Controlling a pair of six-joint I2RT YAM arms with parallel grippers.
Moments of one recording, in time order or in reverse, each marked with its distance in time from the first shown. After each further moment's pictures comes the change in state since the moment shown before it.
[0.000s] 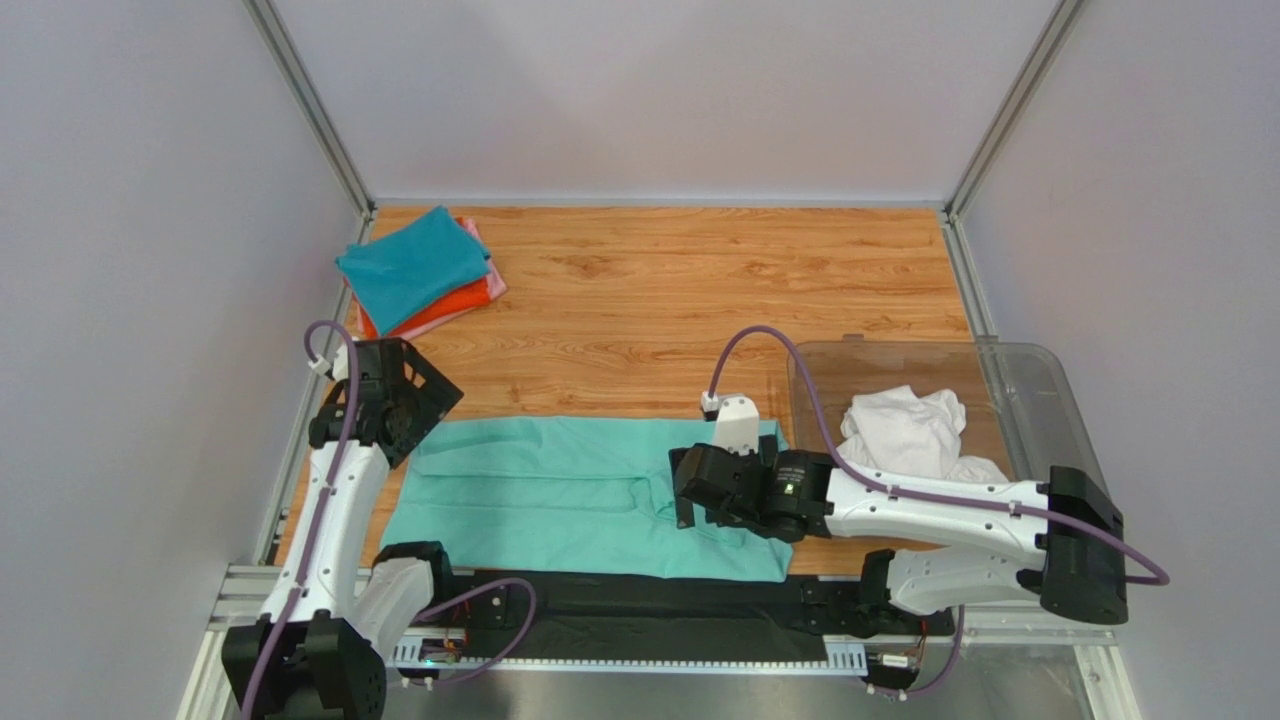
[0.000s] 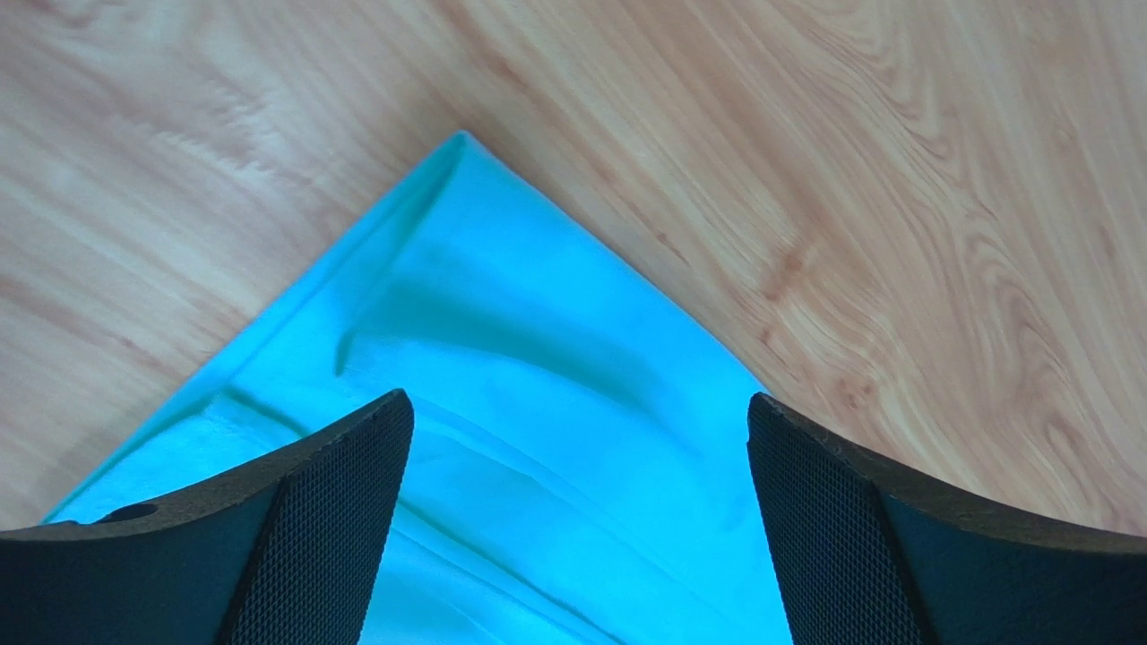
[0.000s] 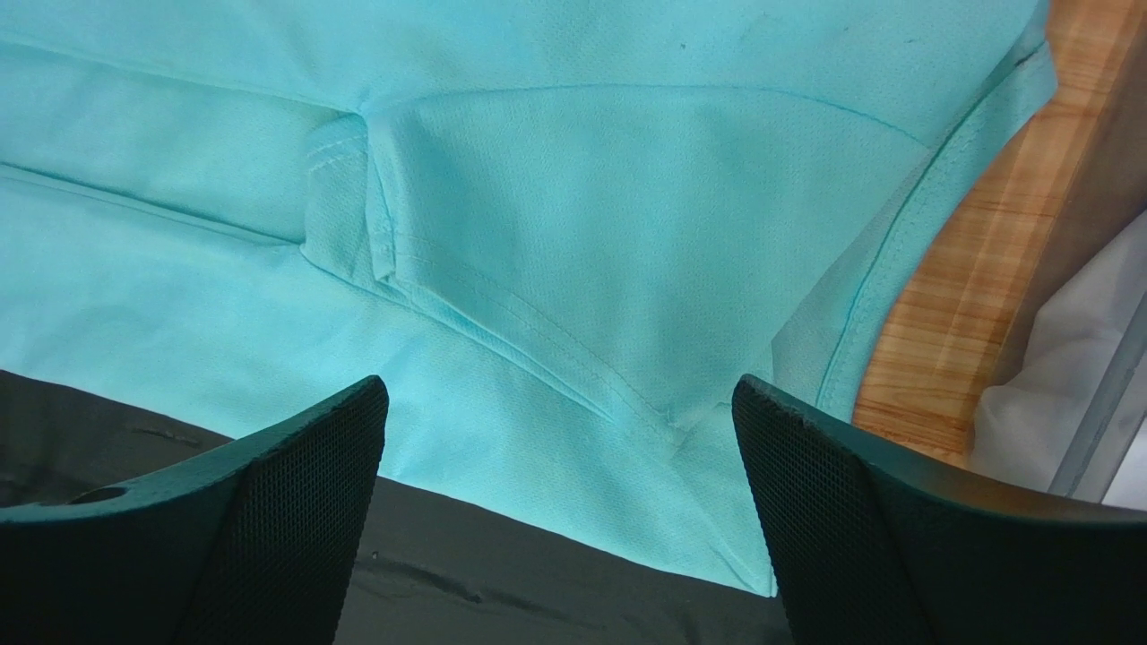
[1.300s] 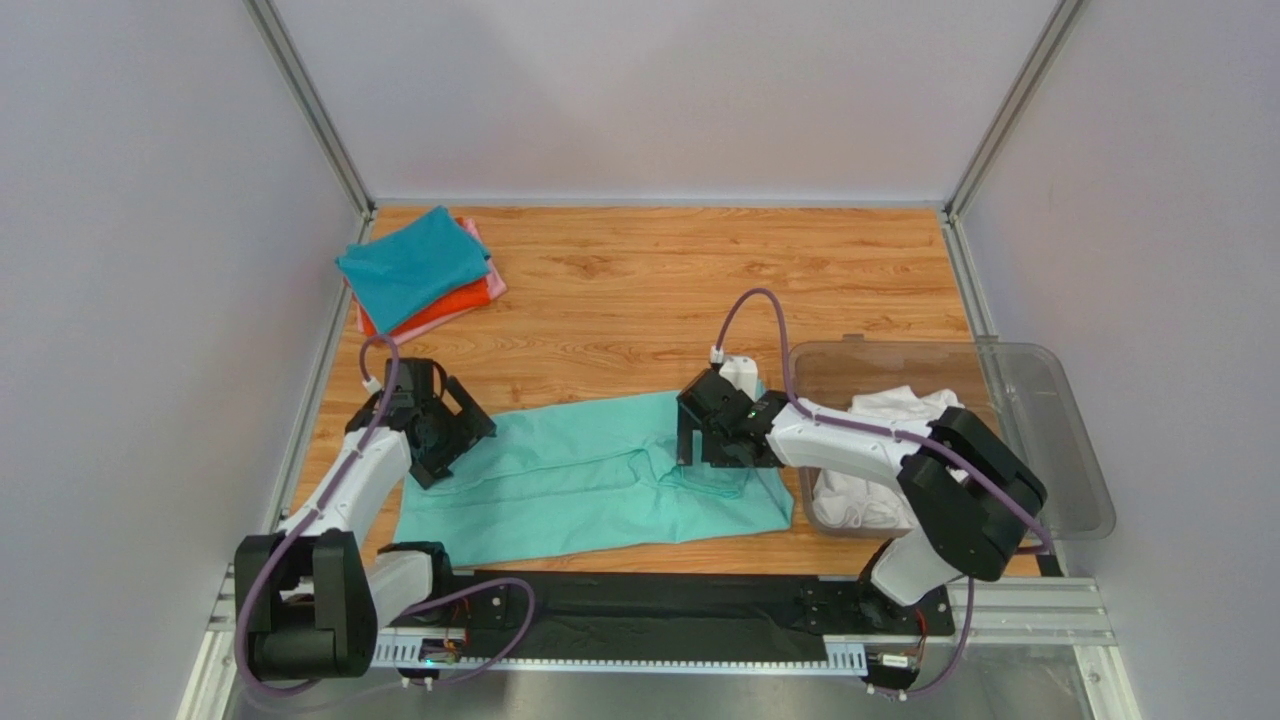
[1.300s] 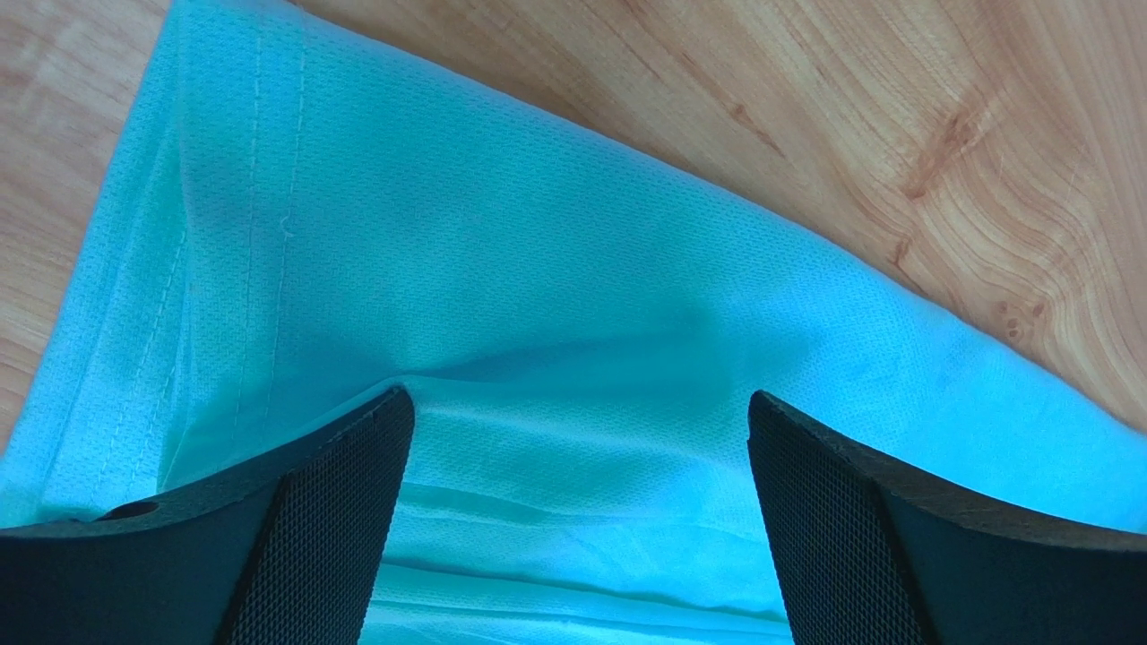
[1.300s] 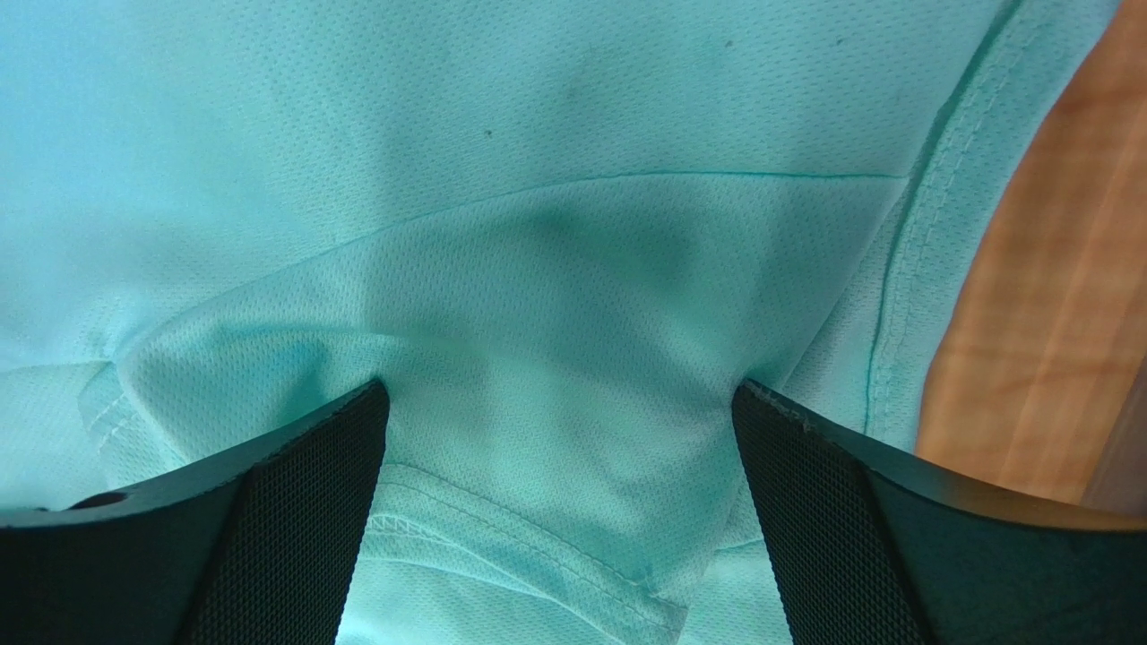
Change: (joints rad) left arm -0.045 0.200 -0.190 0.219 0.182 0.050; right arm -0.398 0.331 -0.018 0.313 -0.166 -0.154
